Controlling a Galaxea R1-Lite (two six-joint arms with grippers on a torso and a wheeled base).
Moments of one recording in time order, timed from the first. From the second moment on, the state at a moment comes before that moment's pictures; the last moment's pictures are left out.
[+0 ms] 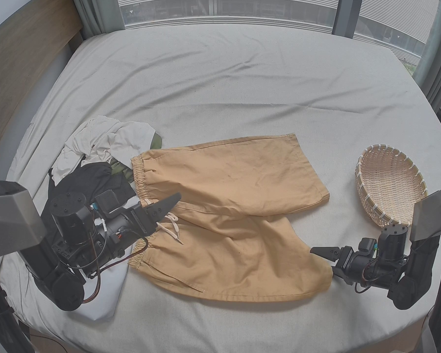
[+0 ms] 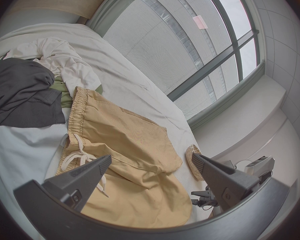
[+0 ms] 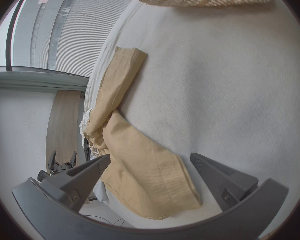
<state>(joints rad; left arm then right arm) -0.36 2.02 -0.40 -1.55 -0.23 -0.63 0.23 2.23 -0.17 -1.54 0.39 0.90</state>
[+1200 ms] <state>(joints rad) -0.38 2.04 -0.40 -1.55 -0.23 -0.63 0.25 2.12 -0.27 -1.54 0.40 1.01</state>
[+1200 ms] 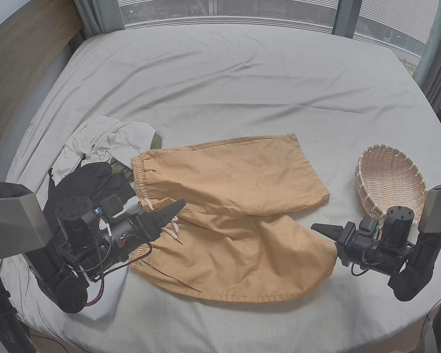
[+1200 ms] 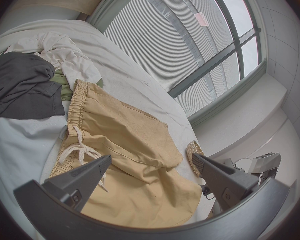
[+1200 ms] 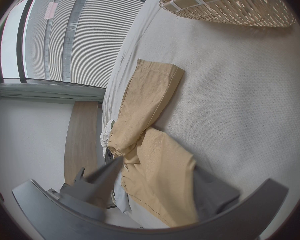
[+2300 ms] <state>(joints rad) -0.38 2.04 -0.36 -1.55 -0.23 -0.63 0.34 2.06 -0.17 -1.54 0.39 0.88</state>
